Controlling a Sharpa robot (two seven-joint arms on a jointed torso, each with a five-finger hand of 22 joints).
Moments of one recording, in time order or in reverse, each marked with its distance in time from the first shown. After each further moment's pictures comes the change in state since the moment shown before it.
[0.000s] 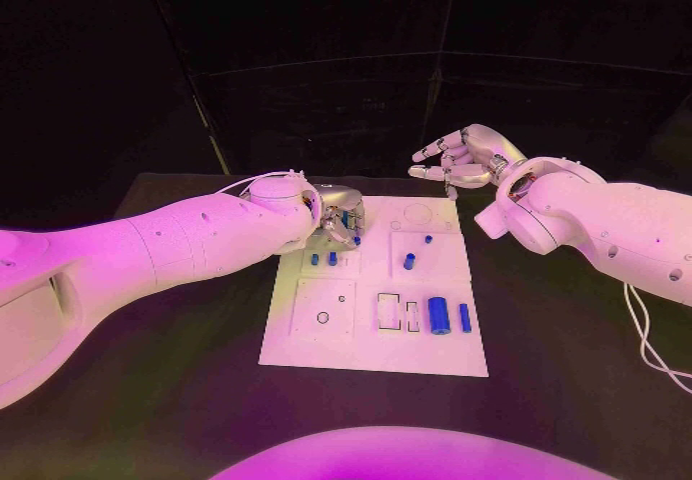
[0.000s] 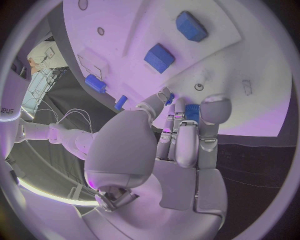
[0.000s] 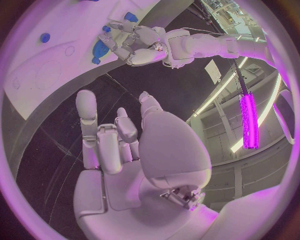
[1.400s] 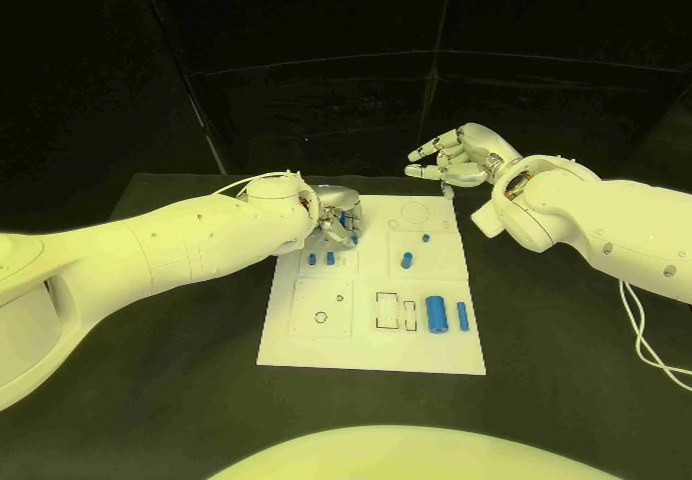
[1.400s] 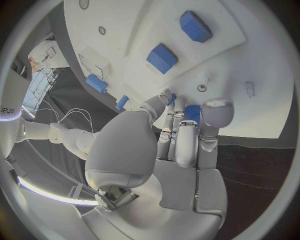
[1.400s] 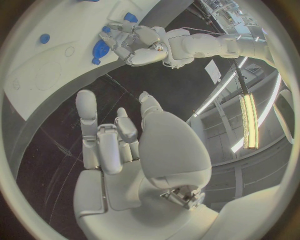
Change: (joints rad) left arm -0.003 0.000 0.001 0.002 0.006 -0.001 0.007; left_hand 0.004 0.014 0.036 -0.006 -0.030 0.079 -0.004 -0.015 0.002 0.051 -0.018 -0.027 -0.015 0.000 -0.007 0.000 -0.006 -0.015 0.003 -0.003 0.026 0.037; right arm 0.000 0.001 0.000 -0.001 0.000 0.004 -0.003; right_hand 0.000 0.000 0.000 0.000 0.000 0.000 0.000 0.000 0.000 0.000 0.000 0.000 0.003 0.000 0.000 0.000 0.003 0.000 0.000 0.000 0.000 -0.001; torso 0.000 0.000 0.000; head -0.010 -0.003
